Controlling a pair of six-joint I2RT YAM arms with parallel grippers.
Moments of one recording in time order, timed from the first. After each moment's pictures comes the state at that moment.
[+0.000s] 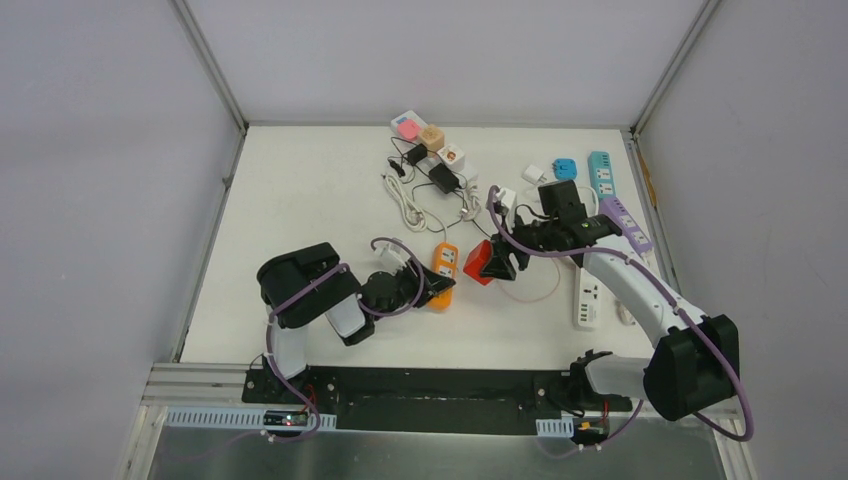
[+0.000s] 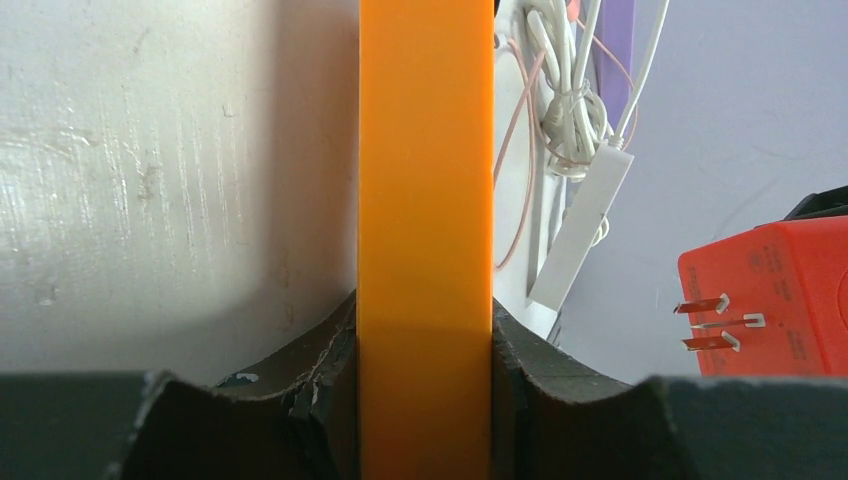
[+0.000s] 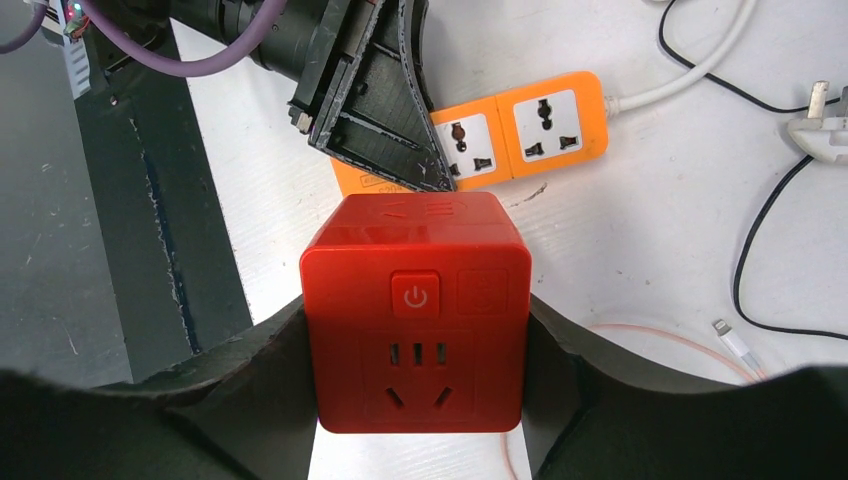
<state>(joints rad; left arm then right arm) -0.90 1.91 0.33 1.42 -0.04 -1.15 0.38 1.26 0.96 -0.63 -0.81 -0.46</state>
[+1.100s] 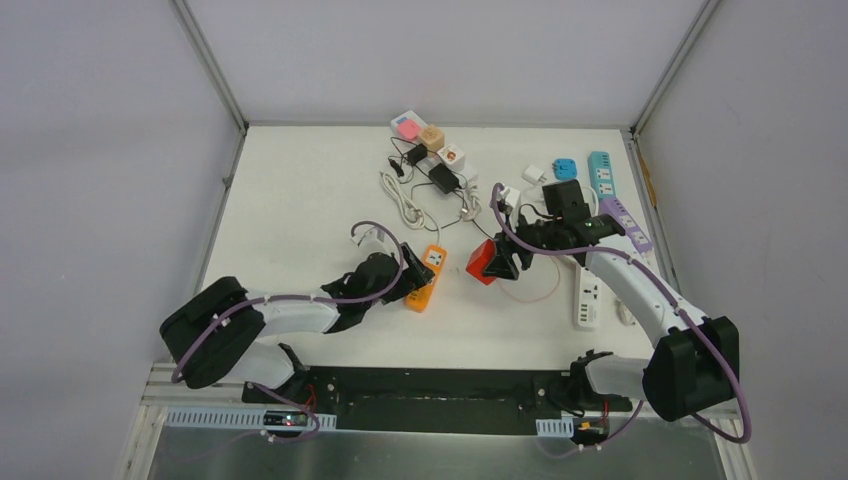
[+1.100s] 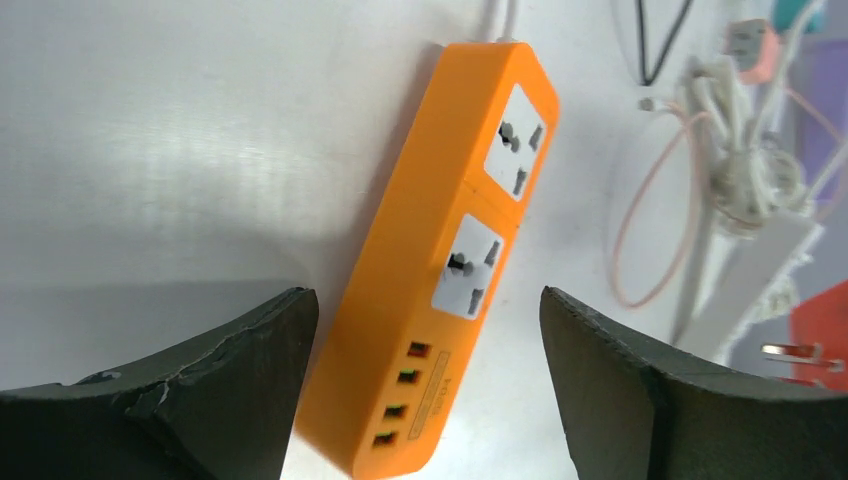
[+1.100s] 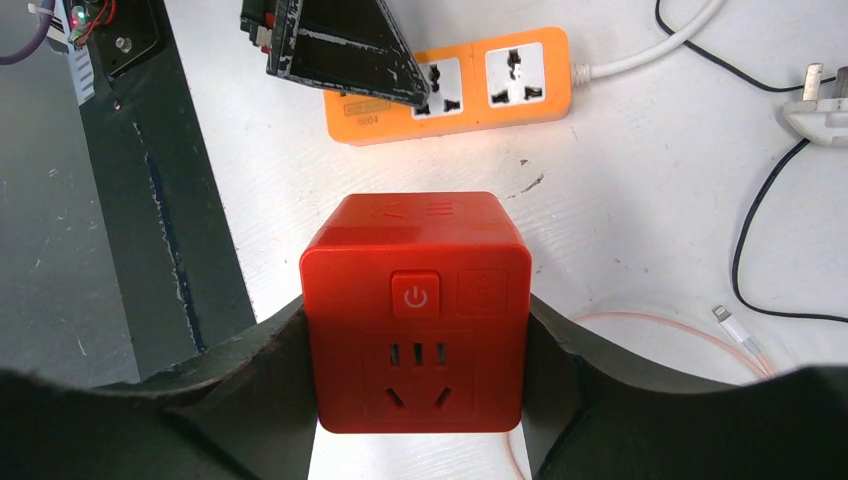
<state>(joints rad) -0.86 1.39 0.41 0.52 -0.20 -0.92 0.35 1.26 0.96 -0.65 -0.82 -0.46</state>
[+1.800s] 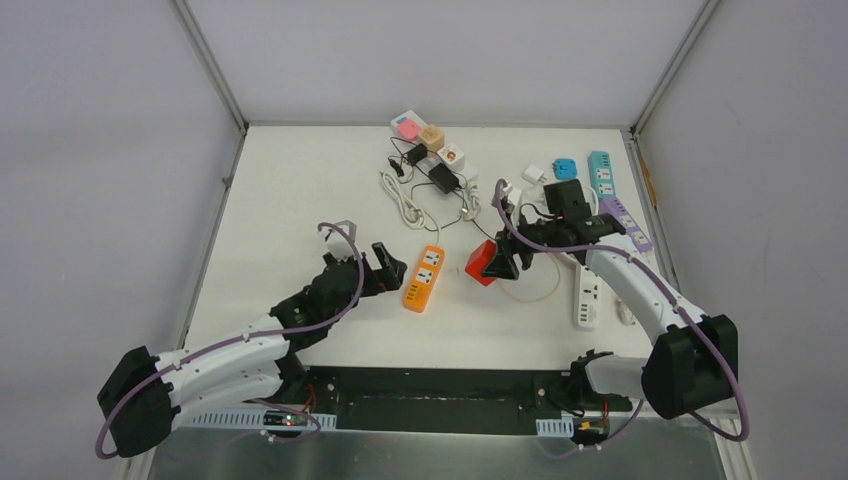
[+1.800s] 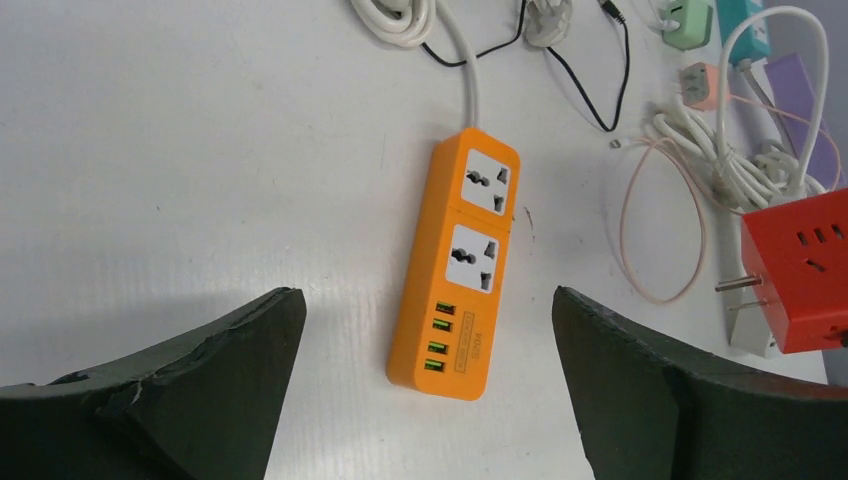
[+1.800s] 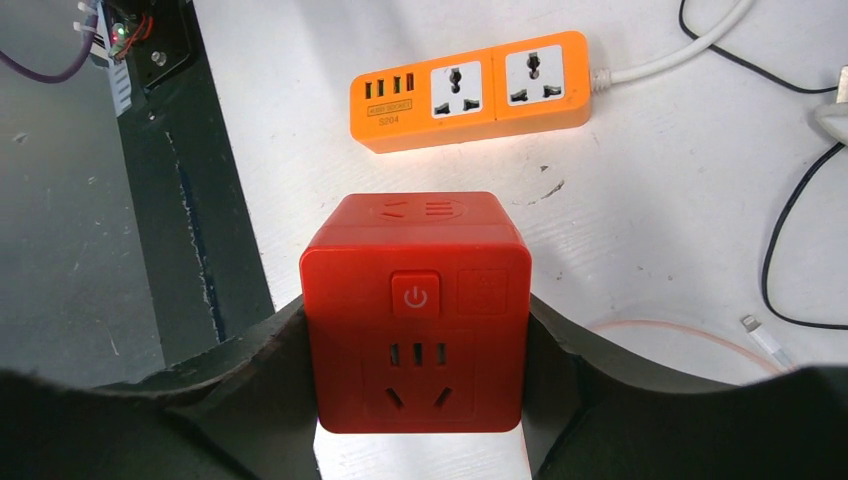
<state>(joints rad) -0.88 0.88 0.39 0.13 -0.40 -0.56 0.34 1.26 0.96 -0.66 -0.87 -0.45</state>
